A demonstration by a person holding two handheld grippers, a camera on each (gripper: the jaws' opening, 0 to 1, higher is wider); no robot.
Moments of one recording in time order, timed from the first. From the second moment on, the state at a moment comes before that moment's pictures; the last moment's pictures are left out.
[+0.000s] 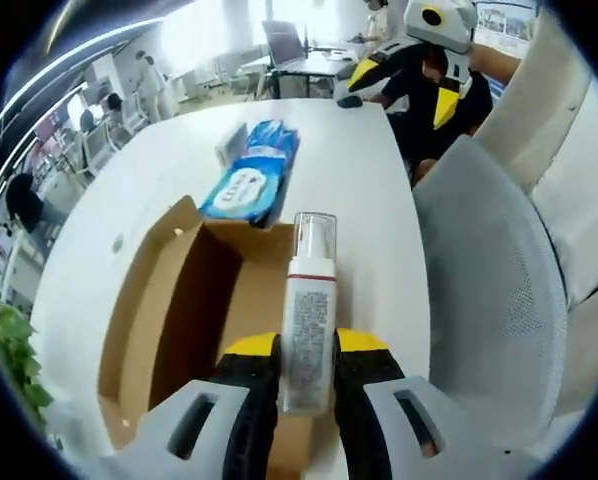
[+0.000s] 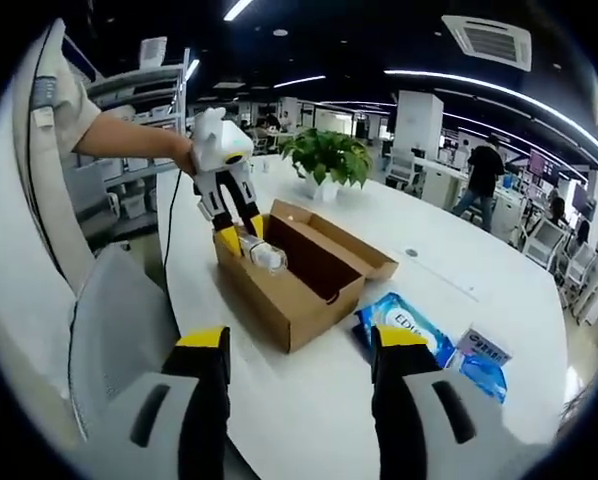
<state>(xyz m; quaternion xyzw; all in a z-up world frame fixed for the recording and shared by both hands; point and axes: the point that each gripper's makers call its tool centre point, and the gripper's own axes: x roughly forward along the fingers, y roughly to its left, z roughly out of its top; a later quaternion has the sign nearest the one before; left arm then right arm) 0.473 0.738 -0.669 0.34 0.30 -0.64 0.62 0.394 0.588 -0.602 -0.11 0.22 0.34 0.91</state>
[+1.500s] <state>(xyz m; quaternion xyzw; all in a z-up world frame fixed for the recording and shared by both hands) 0.381 0.691 -0.637 0.23 0.26 -0.75 0.56 0.376 0.658 -0.609 -0.14 0.18 0.48 0.85</state>
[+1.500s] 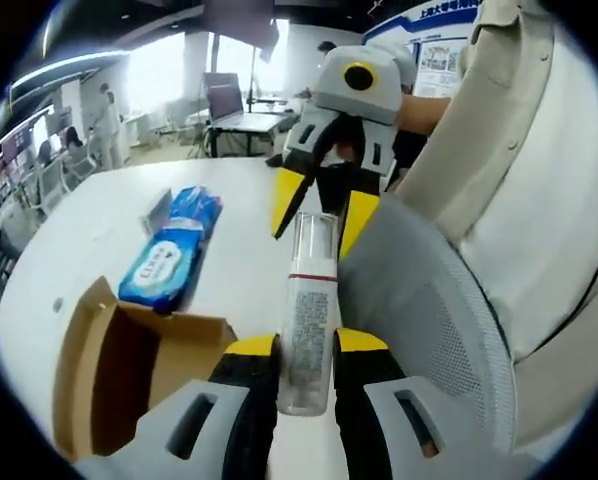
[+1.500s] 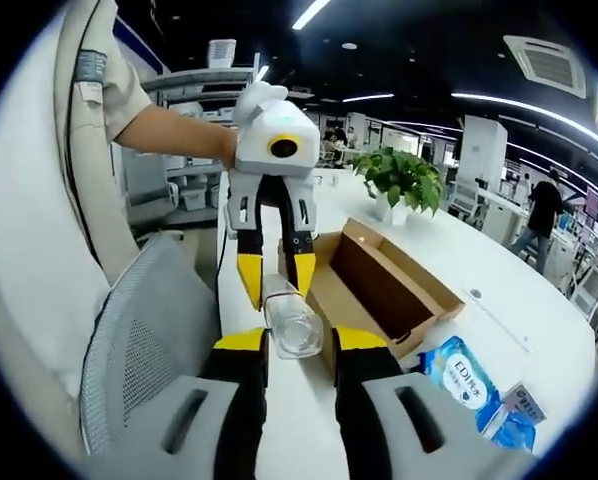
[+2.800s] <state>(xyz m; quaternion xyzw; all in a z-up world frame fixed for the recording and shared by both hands) 0.401 0.681 -0.645 0.23 0.21 -0.72 0.62 0.387 0.659 -0.606 -0.21 0.20 0.52 0.81</state>
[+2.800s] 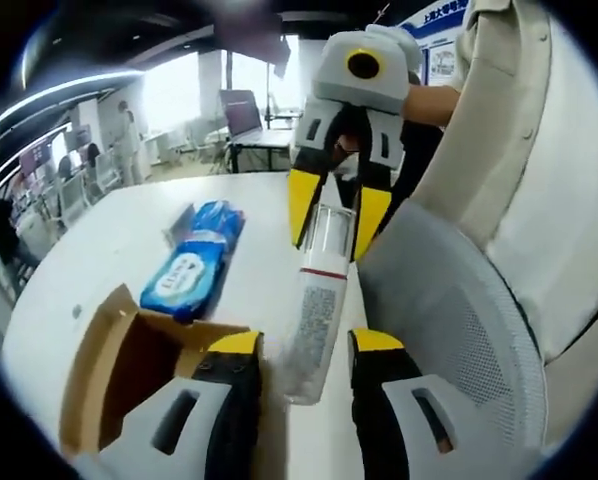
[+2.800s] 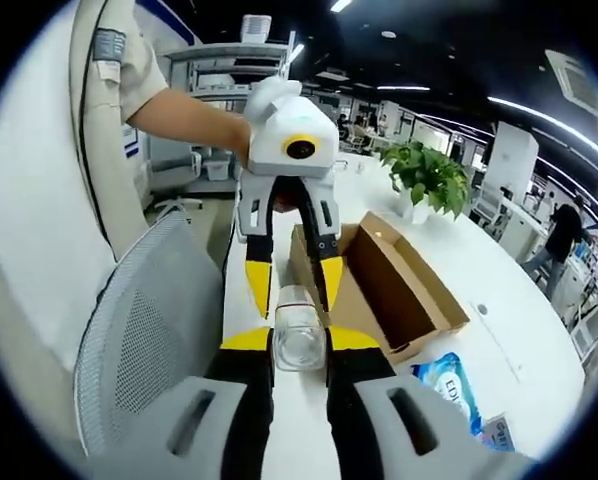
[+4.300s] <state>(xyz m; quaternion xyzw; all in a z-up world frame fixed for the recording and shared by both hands) 0.458 0.752 -0.625 0.11 0.22 -0.56 0.79 0.518 0.565 -0.570 -0.37 0.23 0.48 0.76</state>
